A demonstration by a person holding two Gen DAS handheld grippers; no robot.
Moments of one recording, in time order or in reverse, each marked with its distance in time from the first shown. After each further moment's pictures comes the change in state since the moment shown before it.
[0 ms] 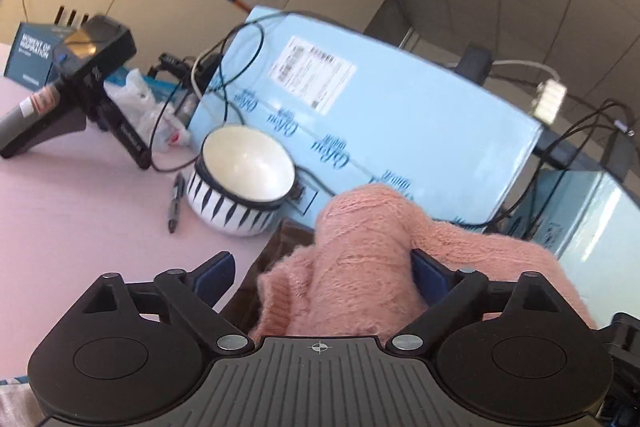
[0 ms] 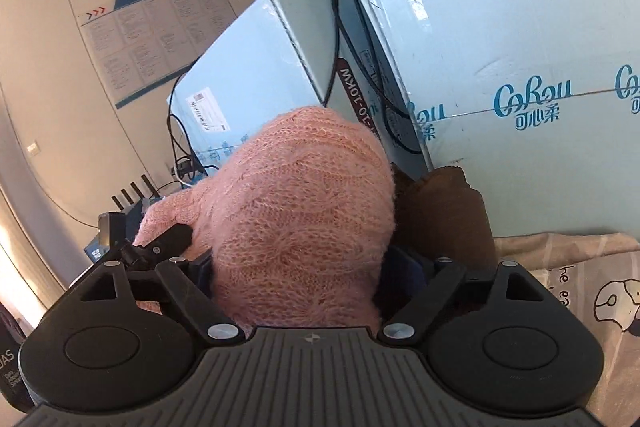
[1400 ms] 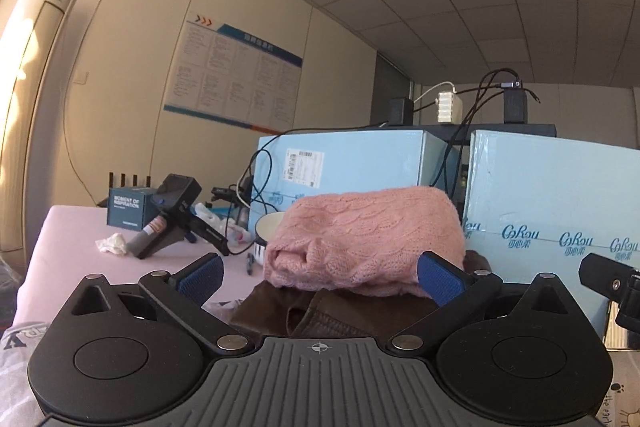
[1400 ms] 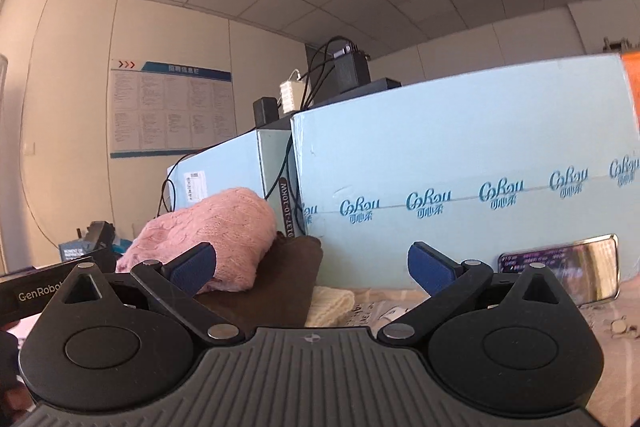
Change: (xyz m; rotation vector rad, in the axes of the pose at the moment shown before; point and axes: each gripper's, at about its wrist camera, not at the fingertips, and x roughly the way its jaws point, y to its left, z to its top) left arm -0.197 -0.110 -0.117 0.389 -0.334 0.230; right arm -0.206 -0.041 -0.101 -0.337 -0.475 -0.112
